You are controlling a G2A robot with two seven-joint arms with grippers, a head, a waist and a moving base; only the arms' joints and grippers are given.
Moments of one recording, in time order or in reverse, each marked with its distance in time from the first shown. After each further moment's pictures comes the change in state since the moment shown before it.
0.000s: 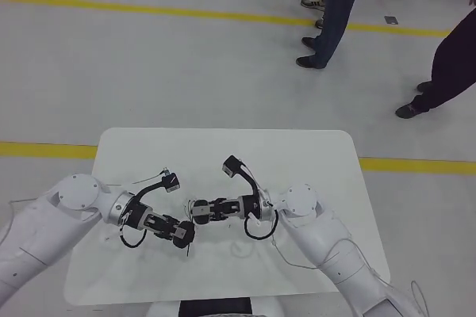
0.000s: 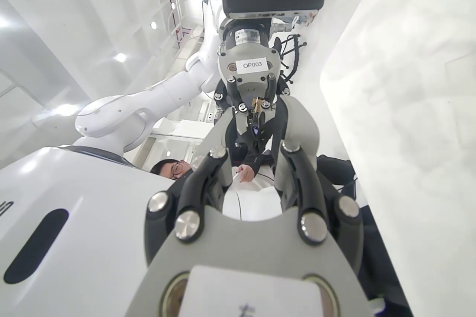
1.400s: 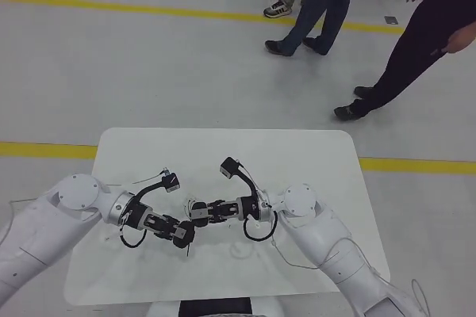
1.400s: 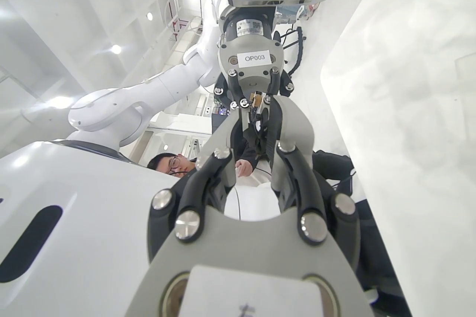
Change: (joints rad) left arm 0.000 0.000 0.000 0.000 0.000 0.000 0.000; right arm 0.014 0.009 -0.024 -0.005 0.009 -0.005 0.000
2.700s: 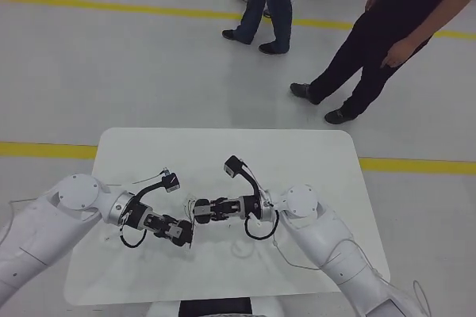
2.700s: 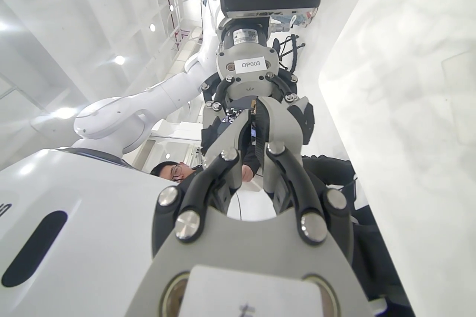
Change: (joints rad) left arm 0.000 0.000 0.000 0.000 0.000 0.000 0.000; right arm -0.011 0.011 0.010 0.000 0.012 0.019 -0.039
